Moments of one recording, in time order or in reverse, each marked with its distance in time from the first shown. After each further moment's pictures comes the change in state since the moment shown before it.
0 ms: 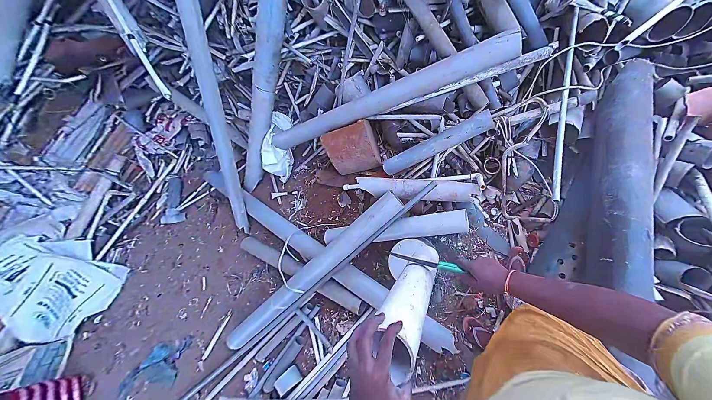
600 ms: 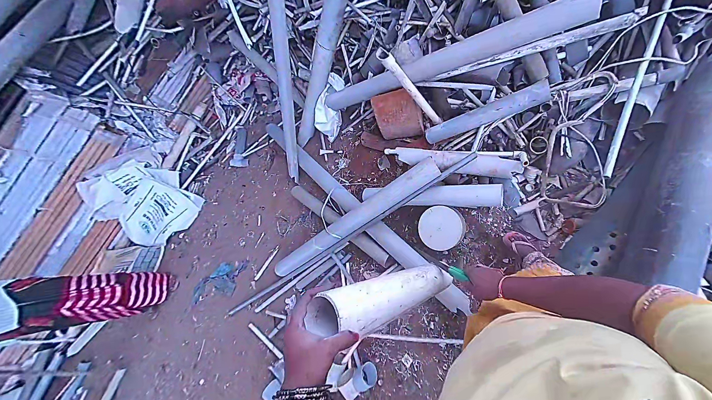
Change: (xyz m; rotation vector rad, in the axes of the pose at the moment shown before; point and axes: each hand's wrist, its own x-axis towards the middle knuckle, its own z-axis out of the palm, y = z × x) left_hand -0.066 -0.021 -0.136 -0.361 0.108 -0.943; right_hand -0.007 -0.076 0.110 0.009 -0.251 -0.018
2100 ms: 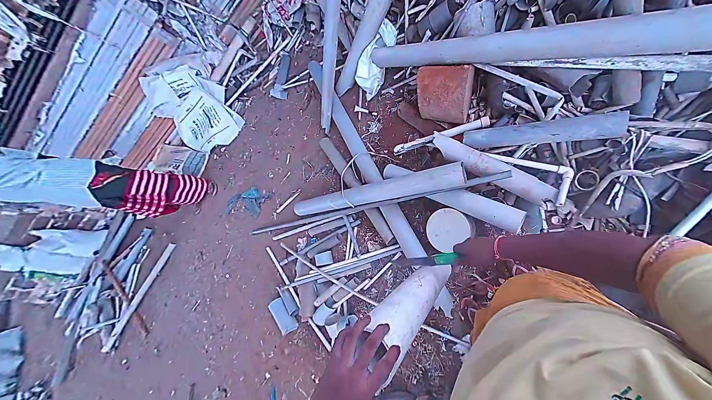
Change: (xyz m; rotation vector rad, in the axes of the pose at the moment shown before) left_hand -0.015 0.076 0.074 0.775 -0.198 0.896; right_hand 0.048 -0.001 -0.233 -0.173 -0.209 -0.424
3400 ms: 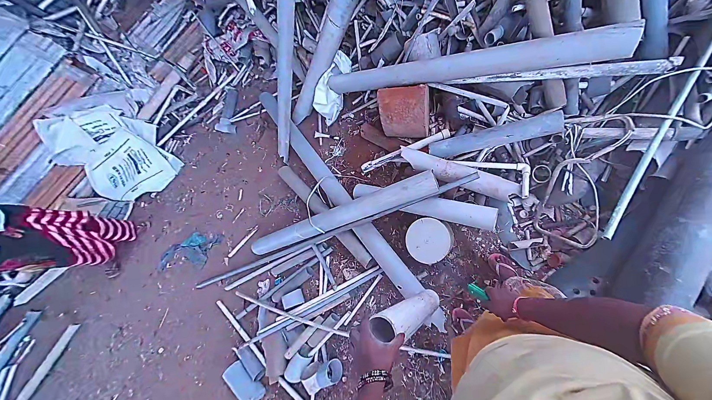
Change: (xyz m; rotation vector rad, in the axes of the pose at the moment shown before) left_hand -0.009 -0.026 0.159 -0.455 -0.373 -1.241; right_hand -0.029 0.047 0.185 0.384 0.034 0.695
